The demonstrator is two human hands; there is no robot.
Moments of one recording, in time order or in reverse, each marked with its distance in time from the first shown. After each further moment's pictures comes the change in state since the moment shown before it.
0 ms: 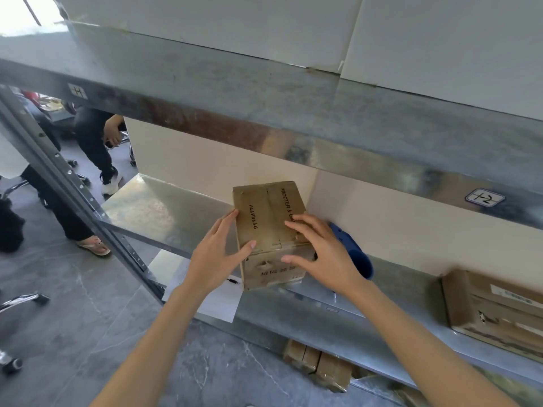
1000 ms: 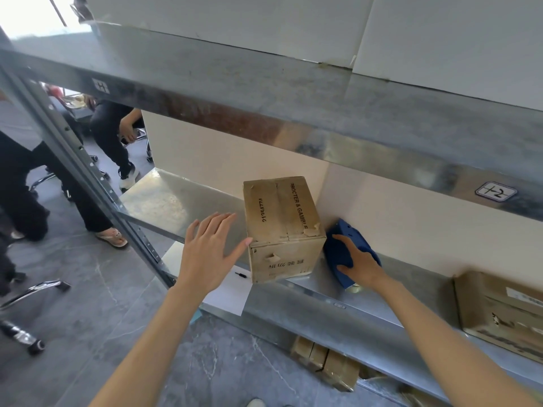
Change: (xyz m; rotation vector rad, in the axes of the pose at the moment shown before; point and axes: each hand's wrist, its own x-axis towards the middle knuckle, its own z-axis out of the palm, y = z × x) left_hand -0.022 -0.006 -0.017 0.554 0.144 0.099; right_hand -0.019 0.106 0.010 -0.094 -0.364 0.512
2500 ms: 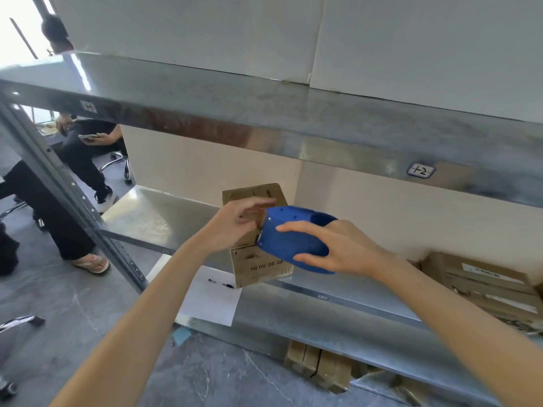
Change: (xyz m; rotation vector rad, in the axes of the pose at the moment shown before) left_hand 0.047 0.062 -0.055 -0.831 -0.445 0.232; right_hand -0.117 -0.104 -0.079 -0.365 0.311 -0.713
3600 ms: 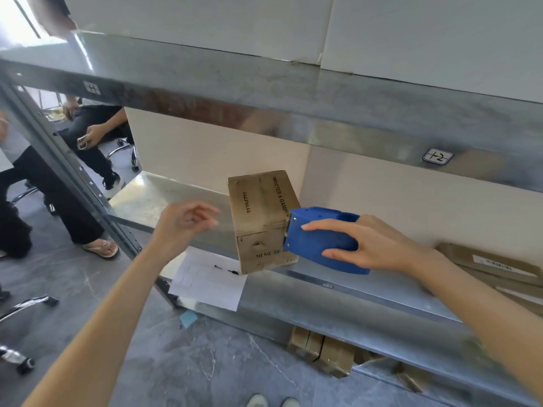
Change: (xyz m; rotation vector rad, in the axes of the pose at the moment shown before) left_hand -0.062 -0.039 -0.035 -0.023 0.394 -0.155; right_hand -0.023 0.018 -0.006 0.070 -0.076 -0.029
